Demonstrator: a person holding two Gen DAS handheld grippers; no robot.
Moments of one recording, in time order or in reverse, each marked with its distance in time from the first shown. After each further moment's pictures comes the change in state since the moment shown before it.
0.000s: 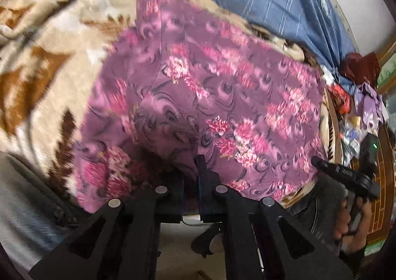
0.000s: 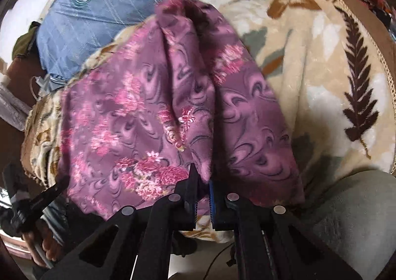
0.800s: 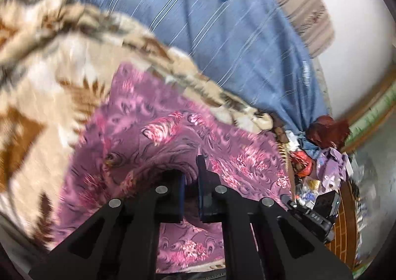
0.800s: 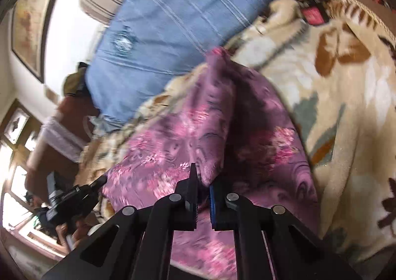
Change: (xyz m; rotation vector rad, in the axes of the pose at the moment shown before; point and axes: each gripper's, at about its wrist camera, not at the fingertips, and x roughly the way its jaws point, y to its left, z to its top) left arm -0.060 -0.011 0.072 -0.152 -0.260 -0.226; right arm -0.060 -0.009 0.057 0.030 -0.226 0.466
